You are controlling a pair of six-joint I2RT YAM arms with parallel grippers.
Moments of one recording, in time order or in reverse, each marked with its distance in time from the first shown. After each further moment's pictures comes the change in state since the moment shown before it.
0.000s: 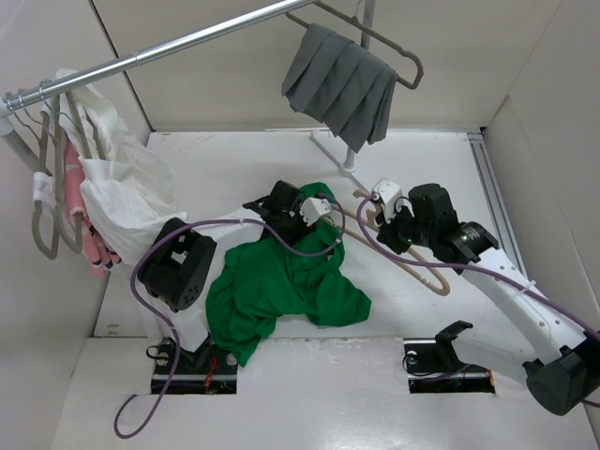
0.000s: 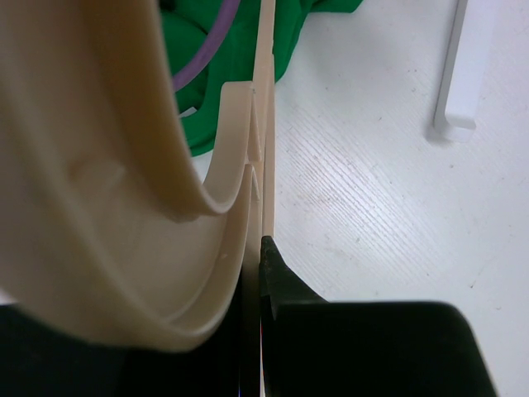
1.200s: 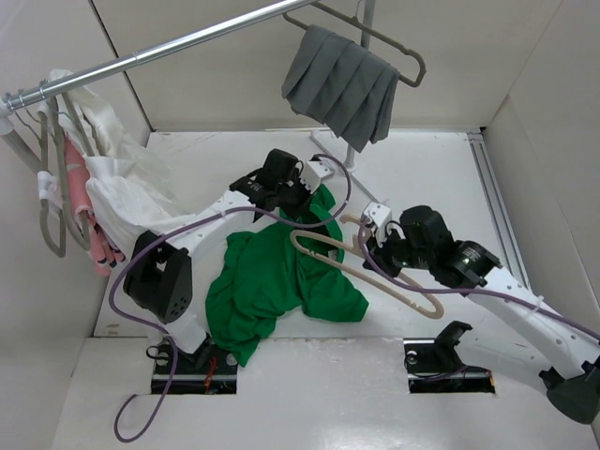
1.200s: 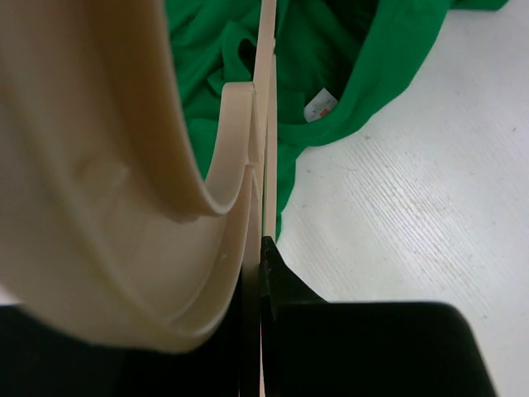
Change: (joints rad) left arm 0.013 -0.100 0.243 -0.198 0.098 -0.199; right arm 0.195 -0.125 -0.071 -0.023 -0.058 0.155
